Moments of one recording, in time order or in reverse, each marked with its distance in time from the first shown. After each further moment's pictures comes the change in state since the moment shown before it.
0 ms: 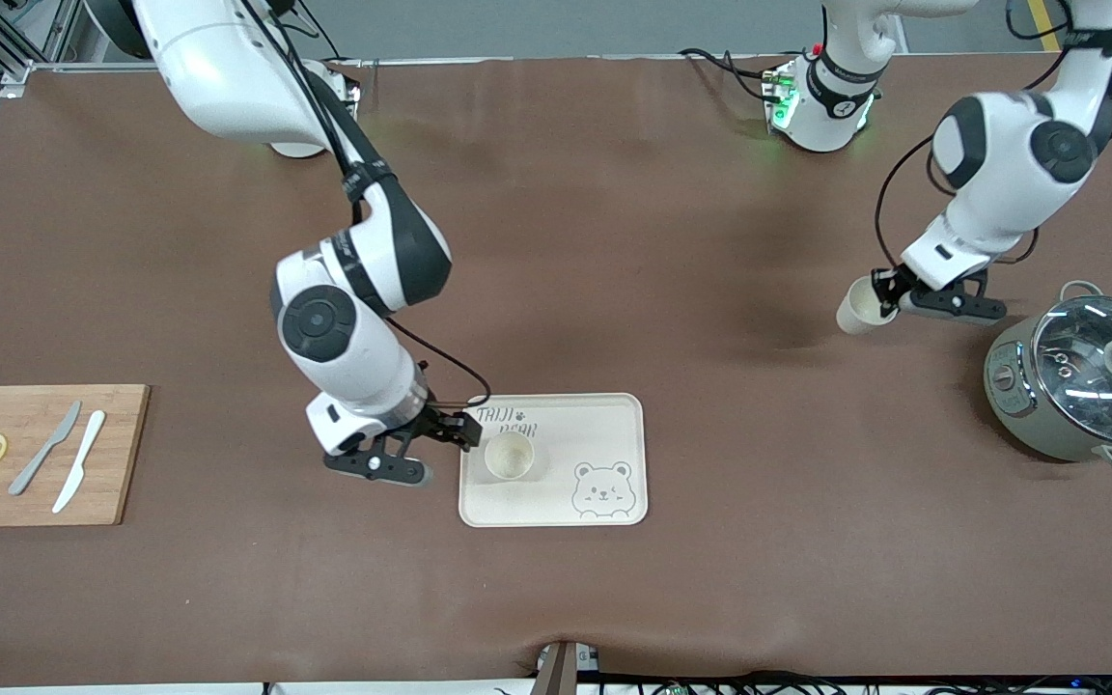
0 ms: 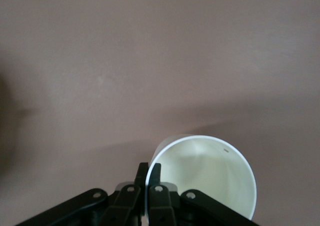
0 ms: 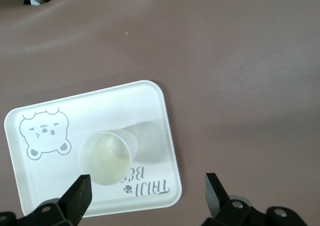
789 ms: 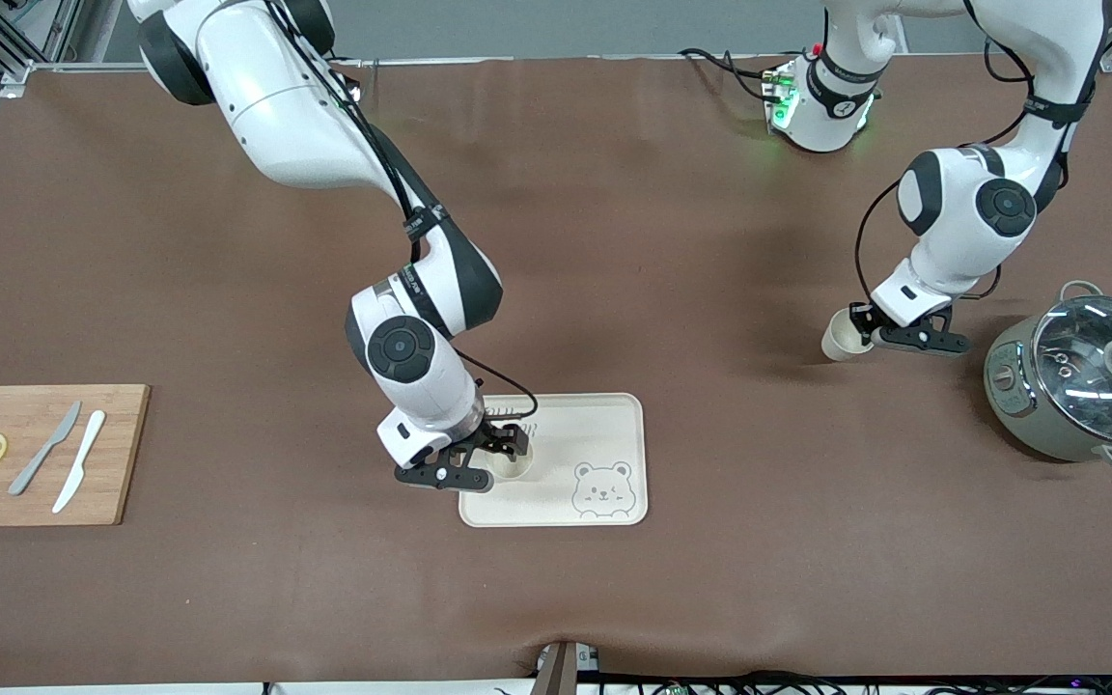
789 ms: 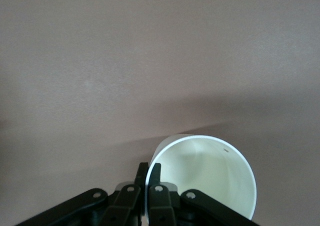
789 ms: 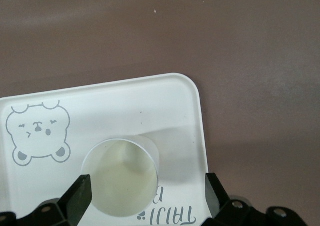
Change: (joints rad) left arm -0.002 0.165 -0.014 0.038 -0.027 0.106 0.000; right arm 0.046 0.136 -0.004 0.055 -0.013 0.106 -0.027
